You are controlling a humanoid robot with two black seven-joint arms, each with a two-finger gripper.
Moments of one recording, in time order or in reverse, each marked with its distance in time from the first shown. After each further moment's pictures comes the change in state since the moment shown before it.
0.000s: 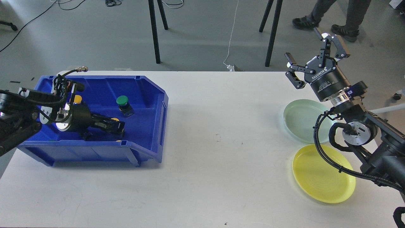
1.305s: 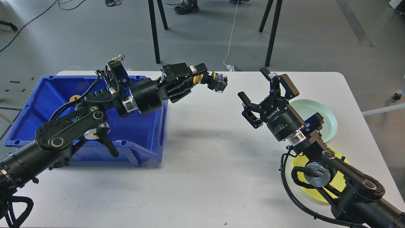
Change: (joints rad) left arm 0.197 -0.355 -0.414 -0.176 -0.815 0.000 0.000; right arm -0.265 0.185 0.007 0.360 -0.309 -0.193 0.000
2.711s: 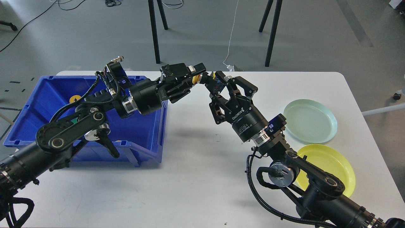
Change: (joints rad) left arm 0.008 -0.005 -0.006 0.000 -0.004 0.000 0.000; right arm 0.056 0.165 -0.060 -0.053 0.002 -0.052 0.000
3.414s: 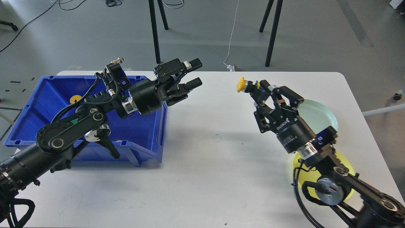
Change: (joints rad) left arm 0.008 -0.003 -0.006 0.004 -0.024 0.000 0.000; right arm -0.338 -0.435 0.163 0.313 -0.041 -0.114 0.000
